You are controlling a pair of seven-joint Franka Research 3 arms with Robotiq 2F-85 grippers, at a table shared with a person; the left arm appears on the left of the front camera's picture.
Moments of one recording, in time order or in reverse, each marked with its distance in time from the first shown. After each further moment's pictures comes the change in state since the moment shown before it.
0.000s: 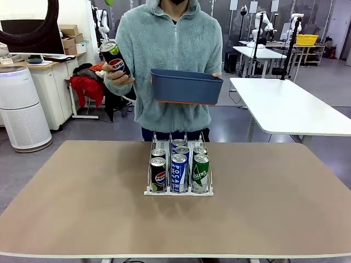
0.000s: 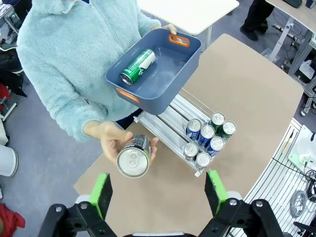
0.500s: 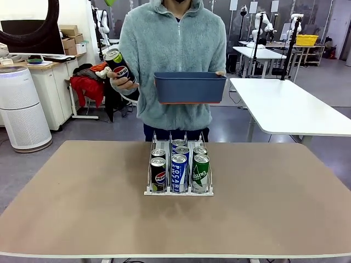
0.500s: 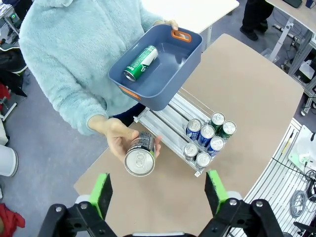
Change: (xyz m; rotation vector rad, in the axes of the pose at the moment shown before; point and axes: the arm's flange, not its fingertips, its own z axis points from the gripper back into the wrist) left arm 0.000 0.000 0.000 0.000 0.000 0.000; right arm 0.000 0.000 0.000 0.000 0.000 0.000
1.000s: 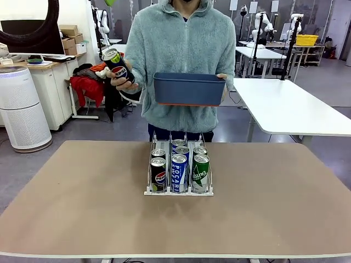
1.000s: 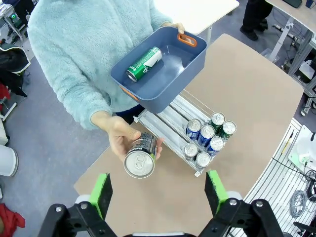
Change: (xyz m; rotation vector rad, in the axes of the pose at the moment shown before) left arm 0.000 0.000 0.000 0.000 0.000 0.000; right arm 0.000 0.000 0.000 0.000 0.000 0.000
